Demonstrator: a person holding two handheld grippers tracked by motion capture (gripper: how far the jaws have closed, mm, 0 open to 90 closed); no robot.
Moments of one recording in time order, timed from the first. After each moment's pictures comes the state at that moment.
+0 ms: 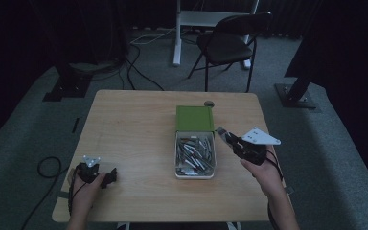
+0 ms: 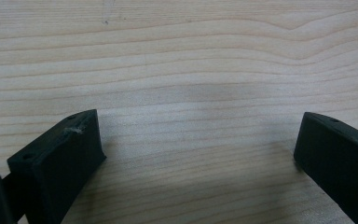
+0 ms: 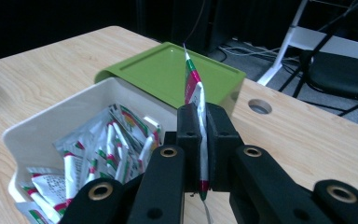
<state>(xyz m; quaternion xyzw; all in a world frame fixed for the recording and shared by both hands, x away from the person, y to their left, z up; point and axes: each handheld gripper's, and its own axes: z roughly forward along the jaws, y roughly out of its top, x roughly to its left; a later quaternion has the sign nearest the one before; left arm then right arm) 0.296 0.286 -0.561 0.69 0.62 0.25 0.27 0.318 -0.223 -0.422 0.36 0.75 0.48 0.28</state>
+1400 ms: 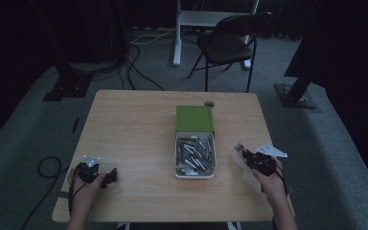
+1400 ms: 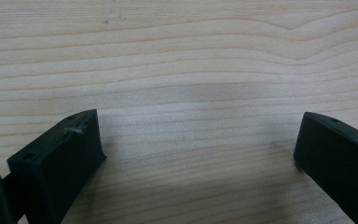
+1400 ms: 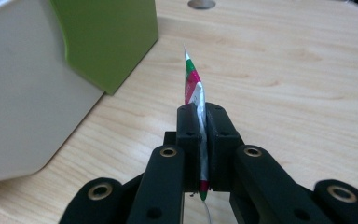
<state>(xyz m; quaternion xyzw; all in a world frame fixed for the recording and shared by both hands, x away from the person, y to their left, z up) 0.296 0.286 -0.561 0.69 0.62 0.25 0.27 0.327 -0.283 -0.518 0.49 0.72 0.41 0.25</state>
